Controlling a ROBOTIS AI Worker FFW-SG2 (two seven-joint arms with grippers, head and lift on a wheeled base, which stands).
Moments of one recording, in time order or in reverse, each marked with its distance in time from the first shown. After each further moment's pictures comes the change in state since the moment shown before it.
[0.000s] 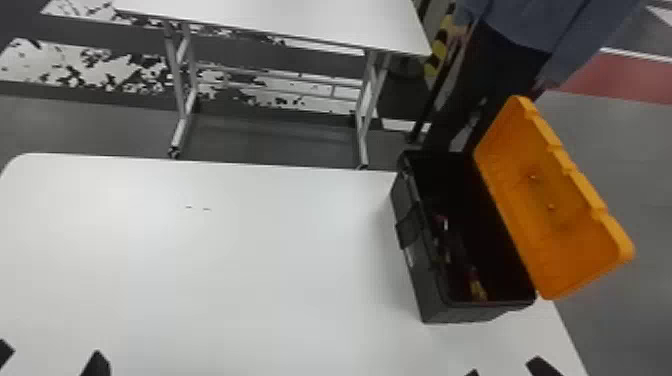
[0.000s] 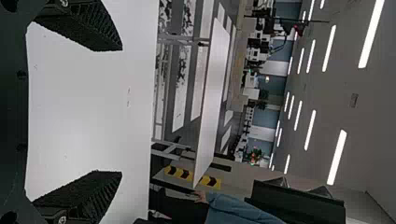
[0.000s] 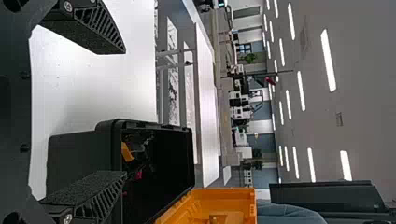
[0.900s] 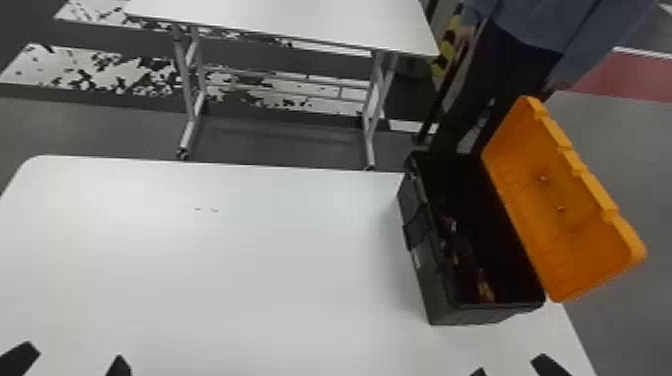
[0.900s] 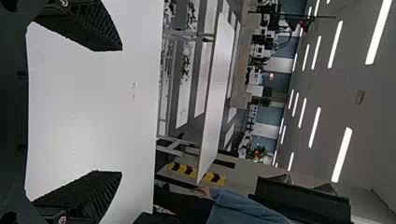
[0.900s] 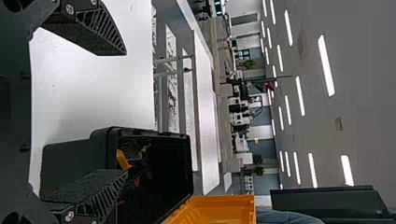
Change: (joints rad) left arm -0.001 -0.007 -0.021 0.008 -0.021 0.007 -0.003; right arm 0.004 0.000 -0.003 -0.029 -0.019 0.023 0.030
